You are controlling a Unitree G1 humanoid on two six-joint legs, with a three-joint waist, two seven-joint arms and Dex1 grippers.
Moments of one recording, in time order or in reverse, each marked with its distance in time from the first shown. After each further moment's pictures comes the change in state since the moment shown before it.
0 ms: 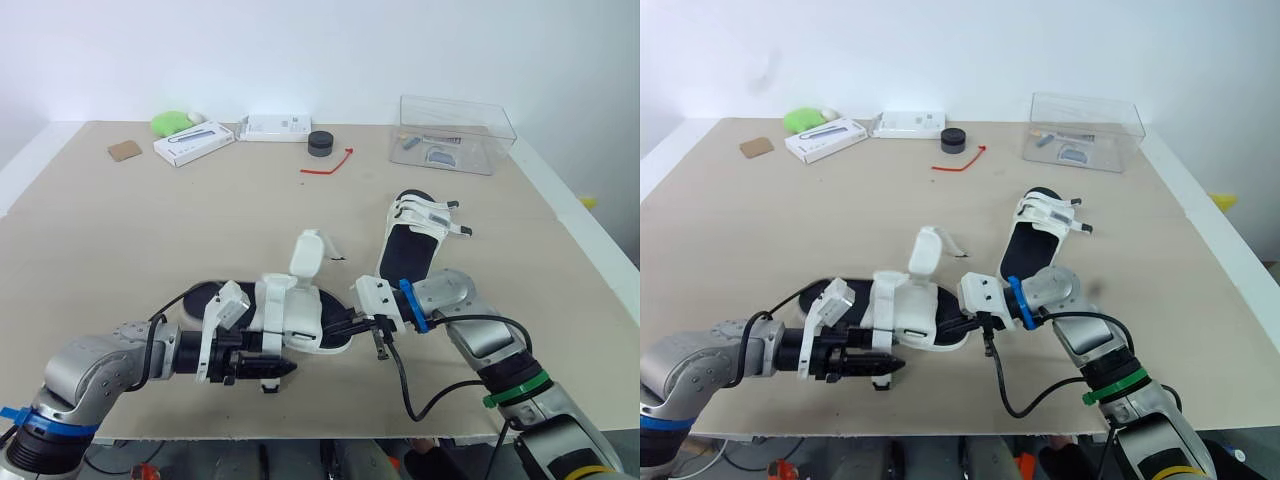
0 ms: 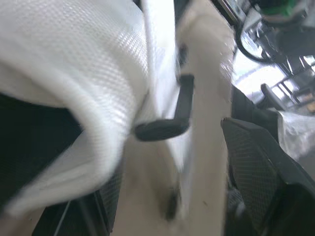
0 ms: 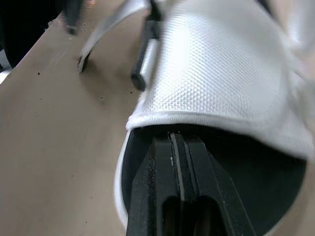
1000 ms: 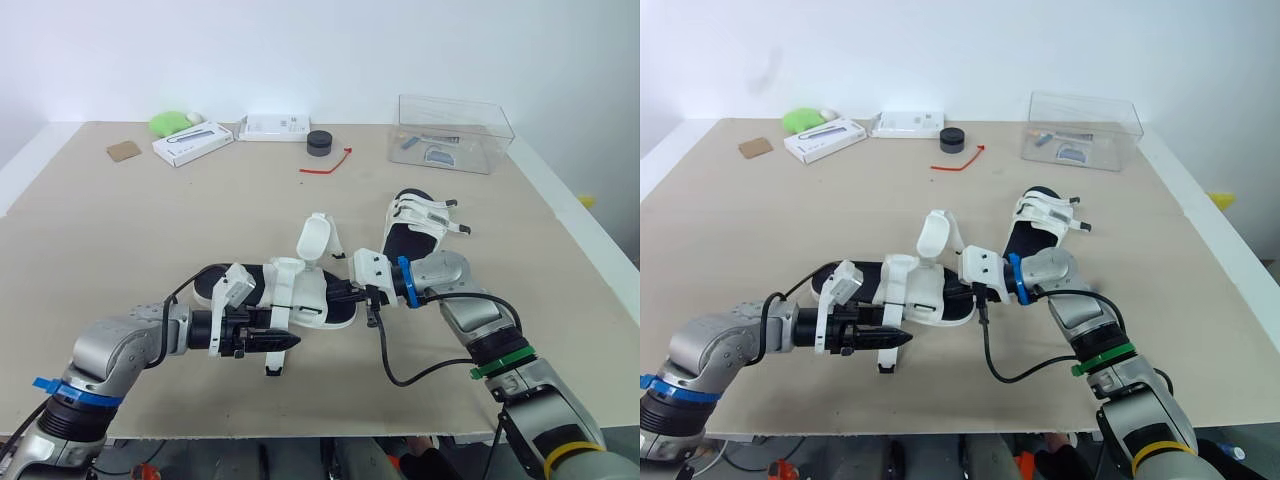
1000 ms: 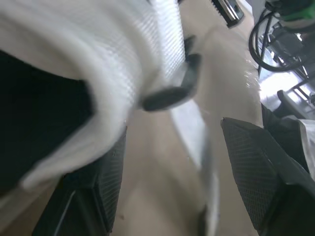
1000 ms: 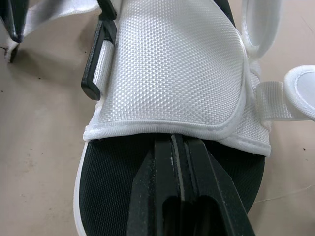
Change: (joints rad) left arm -0.106 -0.055 -0.063 0.157 0.106 -0.095 -0.049; right arm -0.135 0.051 -0.020 0.236 -0.057 -0.104 -0.108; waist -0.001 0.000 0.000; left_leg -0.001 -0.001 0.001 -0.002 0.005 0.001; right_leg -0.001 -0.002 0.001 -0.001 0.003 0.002
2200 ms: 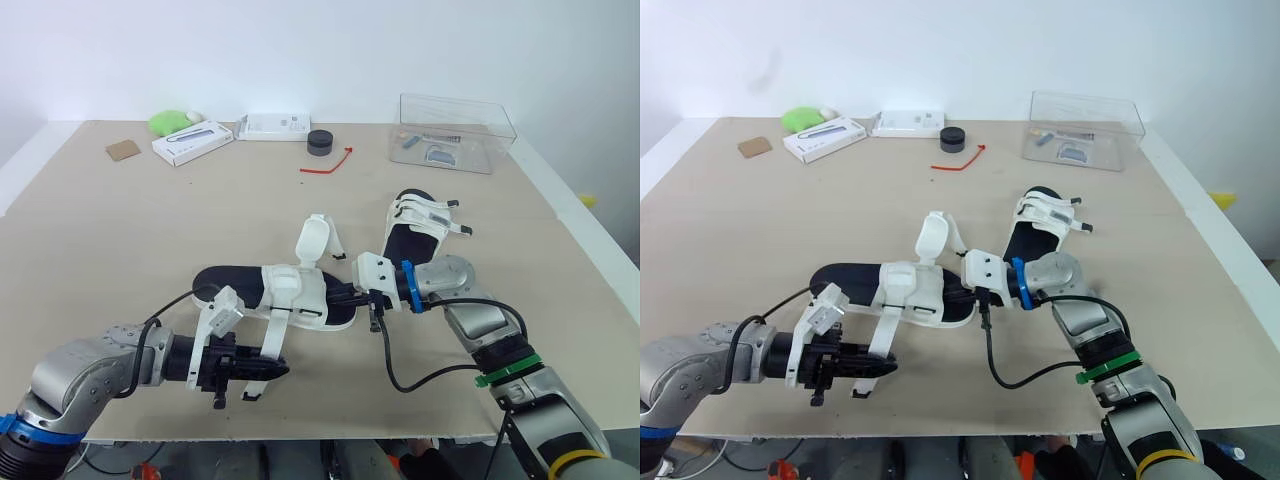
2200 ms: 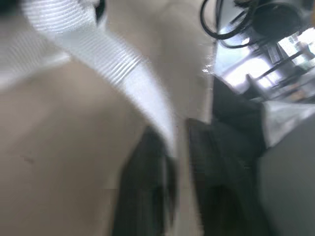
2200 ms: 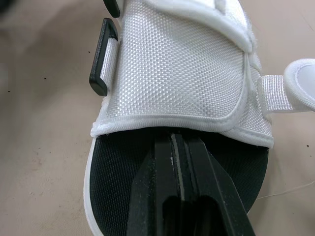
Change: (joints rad) left arm 0.173 0.173 0.043 -0.245 -0.027 -0.073 -0.057; right arm 0.041 -0.011 -0.016 -0.059 -0.001 0.021 0.007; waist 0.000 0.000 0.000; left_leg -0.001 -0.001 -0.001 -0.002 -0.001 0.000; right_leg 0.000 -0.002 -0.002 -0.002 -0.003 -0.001
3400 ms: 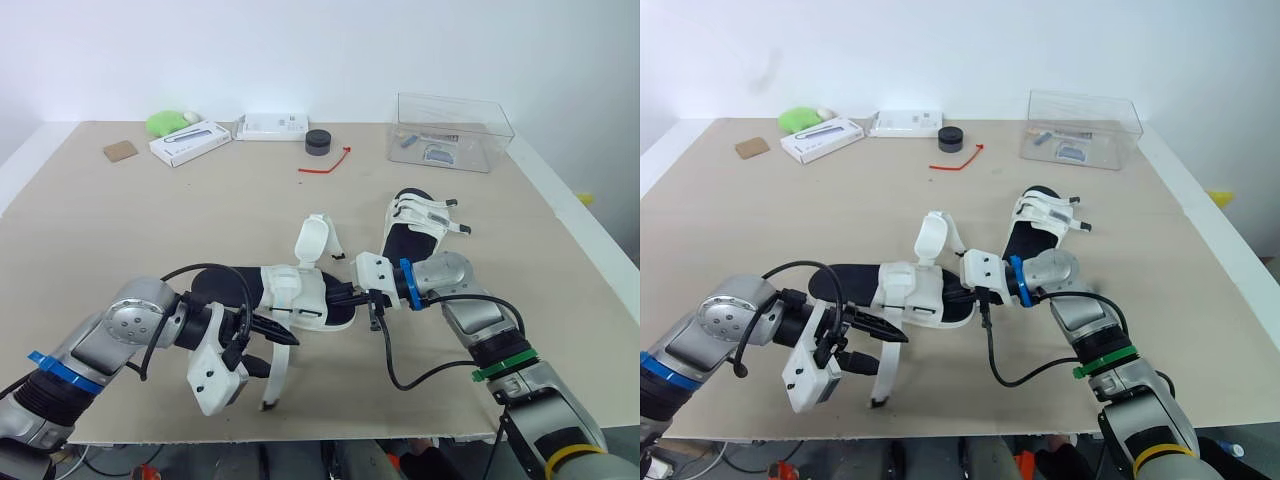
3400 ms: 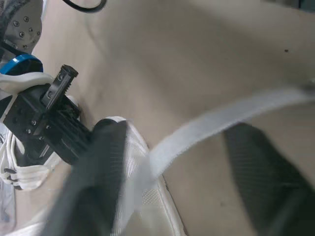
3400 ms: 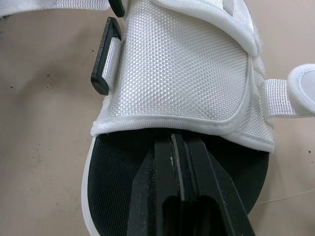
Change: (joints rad) left arm -0.252 0.063 -0.288 0.328 0.709 -1.566 -0.232; right arm -0.026 0.006 0.007 0.045 -0.004 -0.044 0.031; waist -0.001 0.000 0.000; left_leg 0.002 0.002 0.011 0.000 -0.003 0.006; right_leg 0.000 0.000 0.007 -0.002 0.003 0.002
